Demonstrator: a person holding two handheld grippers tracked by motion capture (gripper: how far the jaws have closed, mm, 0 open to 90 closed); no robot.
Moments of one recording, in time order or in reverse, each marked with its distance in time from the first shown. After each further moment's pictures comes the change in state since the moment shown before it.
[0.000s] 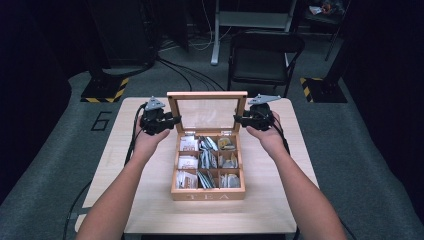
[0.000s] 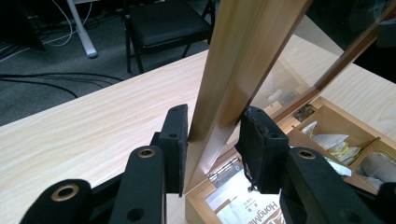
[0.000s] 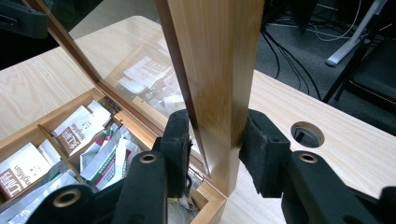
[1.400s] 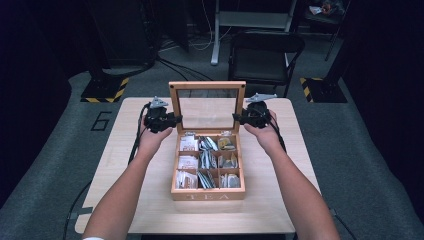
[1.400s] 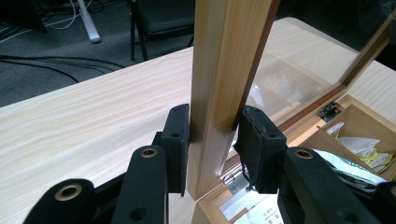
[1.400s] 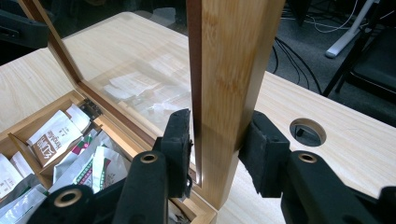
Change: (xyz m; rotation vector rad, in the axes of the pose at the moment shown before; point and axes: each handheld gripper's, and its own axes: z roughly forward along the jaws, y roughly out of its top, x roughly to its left) left arm 0.011 -0.006 0.025 0.042 0.018 -0.046; right arm -0.013 -0.003 0.023 0.015 -0.009 0.030
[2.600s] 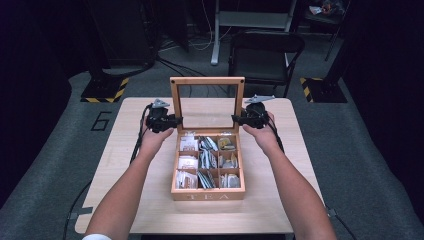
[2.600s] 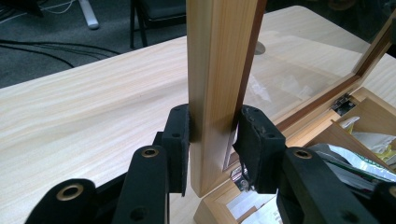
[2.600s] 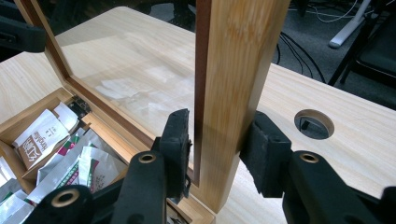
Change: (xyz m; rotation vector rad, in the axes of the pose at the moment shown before) left arm 0.005 -0.007 0.014 0.035 -0.001 -0.039; right arm -0.006 -0.008 0.016 0.015 0.000 0.040
